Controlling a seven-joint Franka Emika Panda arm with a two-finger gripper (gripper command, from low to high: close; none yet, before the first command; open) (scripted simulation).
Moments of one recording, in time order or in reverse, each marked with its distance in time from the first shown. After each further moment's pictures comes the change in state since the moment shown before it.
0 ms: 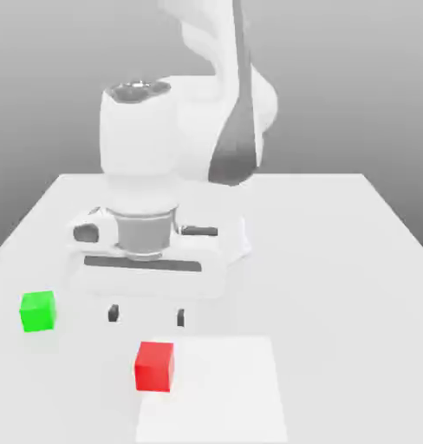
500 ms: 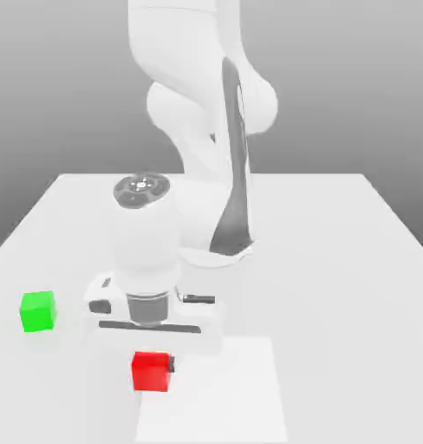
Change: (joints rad) arm -0.032 0.153 0.039 0.013 0.036 0.125 -0.029
